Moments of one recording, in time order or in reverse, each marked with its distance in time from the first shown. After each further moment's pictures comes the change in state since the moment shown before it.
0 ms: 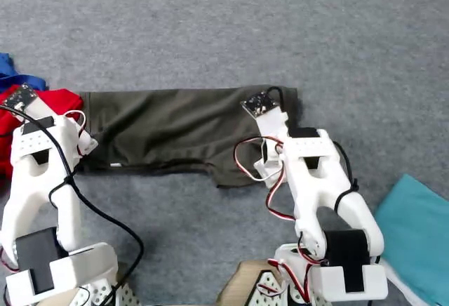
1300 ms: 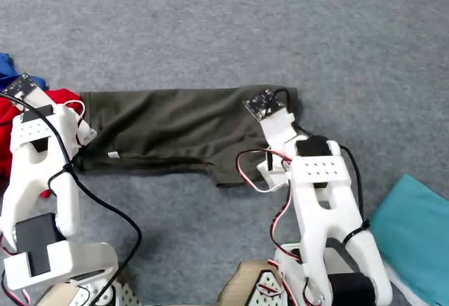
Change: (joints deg) left arm 0.7 5.6 -7.2 1.1 0.0; right arm 0.0 -18.2 4.7 6.2 0.0
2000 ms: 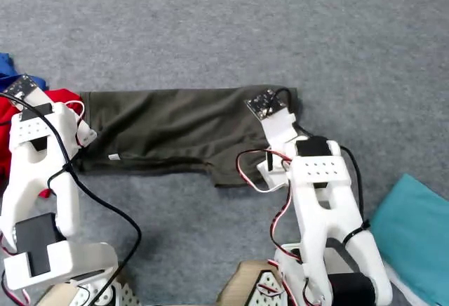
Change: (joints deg) left arm 0.0 0.0 -1.1 3.2 0.0; right arm 0.0 0.0 0.0 0.5 -1.6
